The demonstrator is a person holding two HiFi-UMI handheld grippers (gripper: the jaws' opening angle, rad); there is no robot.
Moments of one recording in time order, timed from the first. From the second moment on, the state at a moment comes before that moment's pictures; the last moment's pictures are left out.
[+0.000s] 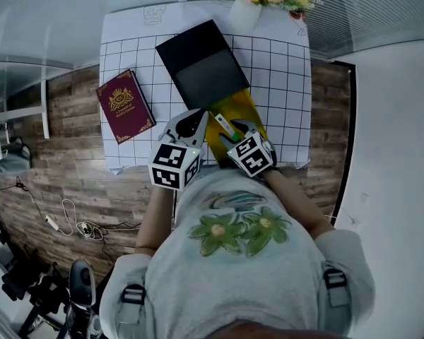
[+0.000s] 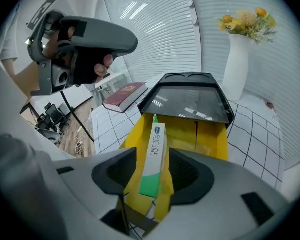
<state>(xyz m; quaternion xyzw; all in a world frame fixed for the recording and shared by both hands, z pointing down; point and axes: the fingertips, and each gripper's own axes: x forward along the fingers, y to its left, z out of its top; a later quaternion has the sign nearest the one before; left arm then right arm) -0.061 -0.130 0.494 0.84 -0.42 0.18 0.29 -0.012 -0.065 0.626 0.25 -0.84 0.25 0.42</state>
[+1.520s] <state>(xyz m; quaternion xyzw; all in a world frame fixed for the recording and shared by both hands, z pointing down) -0.057 -0.130 0.500 0.84 -0.42 0.19 0.29 -0.012 -0.069 0.652 0.22 -0.82 0.25 0.46</state>
